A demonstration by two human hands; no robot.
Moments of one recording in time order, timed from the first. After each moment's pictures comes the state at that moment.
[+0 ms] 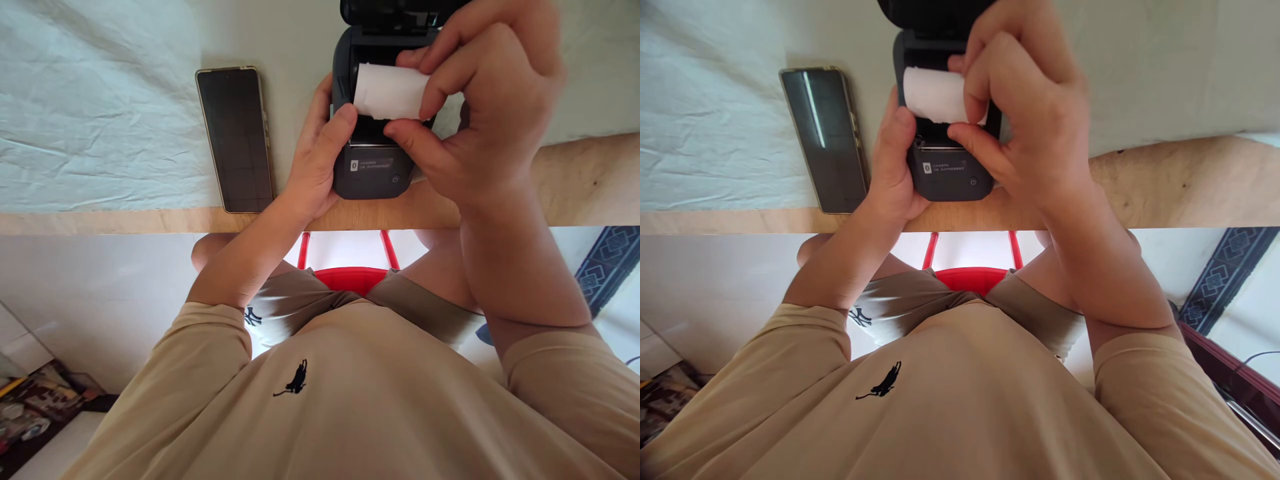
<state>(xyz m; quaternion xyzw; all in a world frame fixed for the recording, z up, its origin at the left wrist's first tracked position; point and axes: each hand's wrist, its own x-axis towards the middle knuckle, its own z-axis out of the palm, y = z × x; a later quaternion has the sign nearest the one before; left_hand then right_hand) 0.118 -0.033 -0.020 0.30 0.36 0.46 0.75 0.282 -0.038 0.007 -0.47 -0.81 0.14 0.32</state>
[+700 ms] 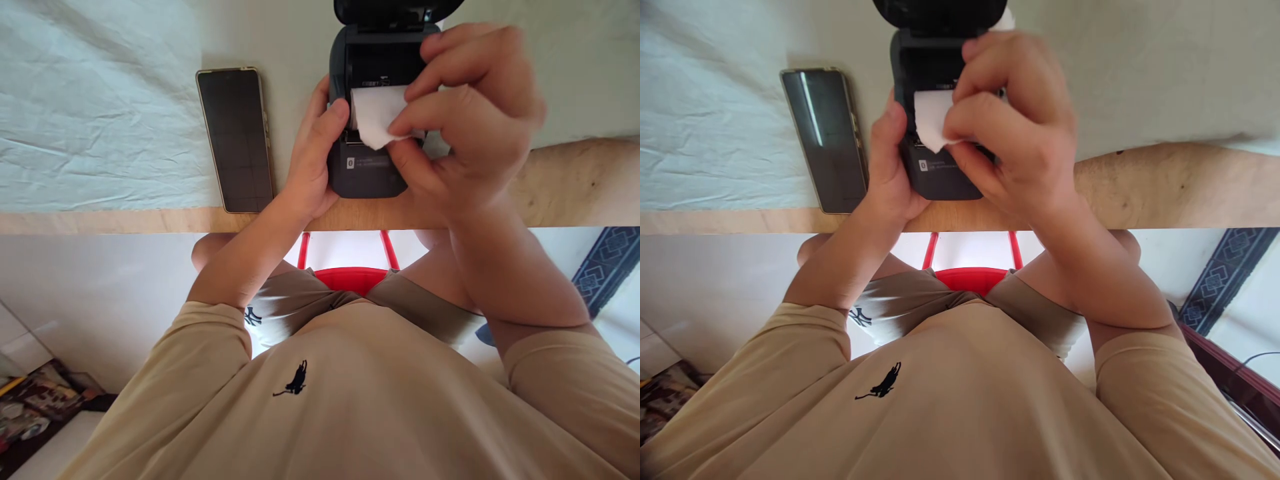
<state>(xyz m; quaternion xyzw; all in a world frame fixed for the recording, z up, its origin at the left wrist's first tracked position) 0.113 -0.027 -0.034 0.31 0.32 0.45 0.78 0.273 -0.043 -0.005 -0.44 -0.81 0.06 0.39</state>
